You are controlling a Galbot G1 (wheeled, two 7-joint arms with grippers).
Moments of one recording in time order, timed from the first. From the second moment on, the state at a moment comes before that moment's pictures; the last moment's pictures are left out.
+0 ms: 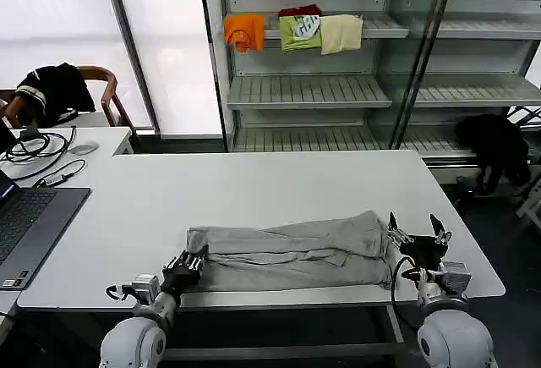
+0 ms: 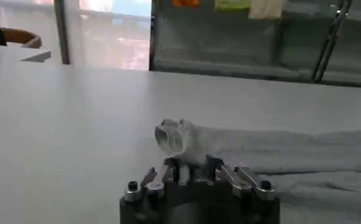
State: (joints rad) left arm 1.29 -1.41 -0.56 -1.92 -0.25 0.53 0.08; right arm -1.31 1.24 0.59 2.13 0.31 -0.41 0.26
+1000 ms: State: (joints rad) left arm 1.26 -1.09 -0.88 -1.83 -0.38 0.47 0.09; right arm -1.24 1.23 0.55 2.10 0.34 -0.40 0.26
